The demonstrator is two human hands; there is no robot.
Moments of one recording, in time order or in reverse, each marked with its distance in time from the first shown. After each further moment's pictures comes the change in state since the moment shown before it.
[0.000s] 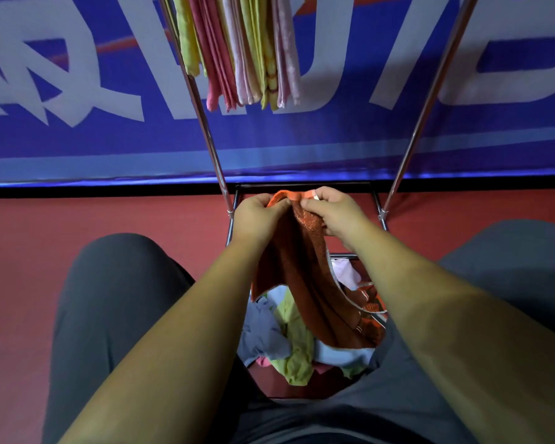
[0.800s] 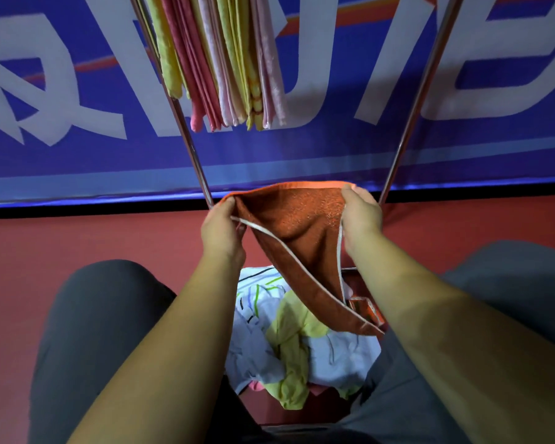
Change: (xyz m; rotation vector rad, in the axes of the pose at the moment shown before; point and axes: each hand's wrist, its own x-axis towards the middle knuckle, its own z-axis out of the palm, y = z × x) left_hand 0.042 0.002 -0.010 -0.992 0.210 -0.337; right_hand 0.047 -0.003 -0.038 0.434 0.640 -0.066
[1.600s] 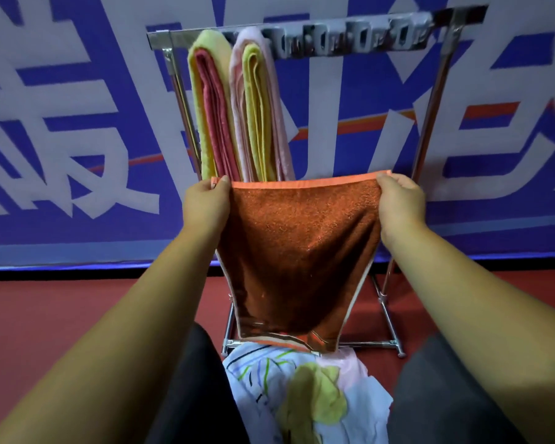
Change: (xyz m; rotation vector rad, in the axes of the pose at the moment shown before) left_hand -0.020 0.191 0.080 0.777 0.014 0.575; right_hand -0.007 -0.196 0.027 -0.066 -0.004 -0.325
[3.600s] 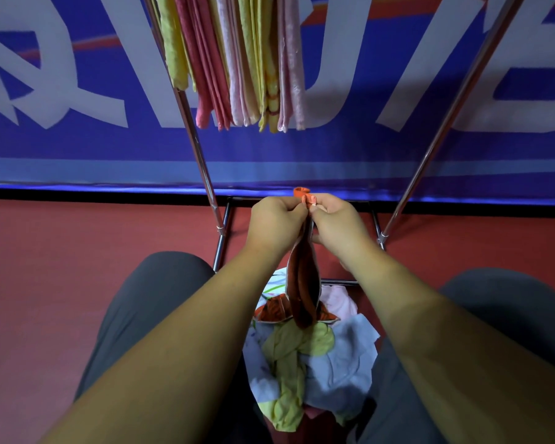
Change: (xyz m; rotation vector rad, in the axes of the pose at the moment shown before) left_hand -0.090 -0.137 0.127 0.114 -0.413 0.004; right_hand -0.073 0.168 0.029 -0.377 -0.590 0.235
